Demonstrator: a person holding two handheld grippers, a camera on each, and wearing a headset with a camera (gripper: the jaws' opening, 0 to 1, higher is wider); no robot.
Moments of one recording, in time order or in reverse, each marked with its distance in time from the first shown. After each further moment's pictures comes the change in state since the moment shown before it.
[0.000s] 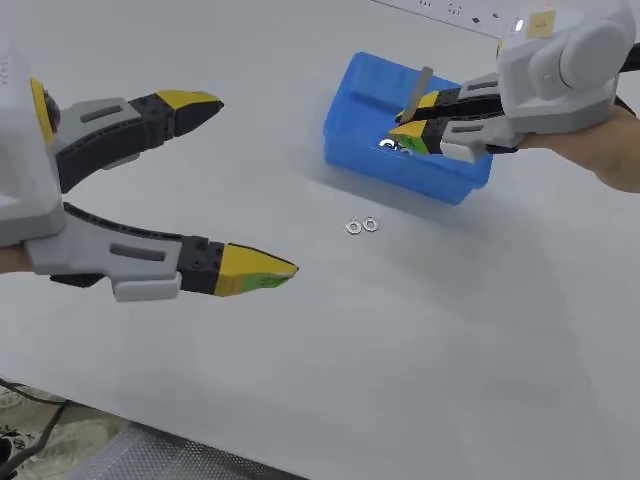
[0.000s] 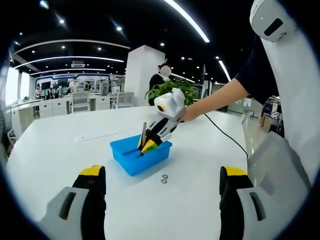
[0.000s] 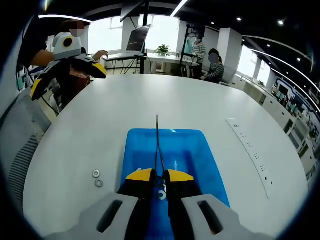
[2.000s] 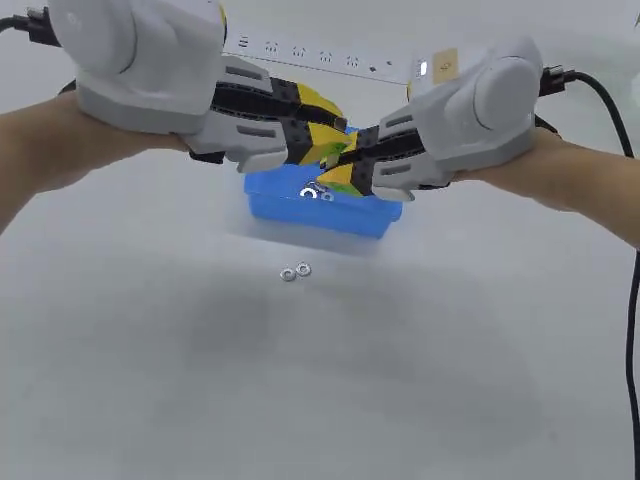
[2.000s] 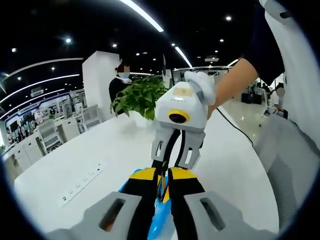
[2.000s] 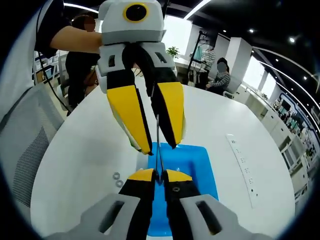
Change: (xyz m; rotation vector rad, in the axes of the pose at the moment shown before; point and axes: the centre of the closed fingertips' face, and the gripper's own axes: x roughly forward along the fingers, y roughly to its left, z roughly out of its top) left arm 0.134 0.009 0.067 0.313 0.043 -0.295; right arm -0.043 0.035 0.037 -0.121 0.009 0.001
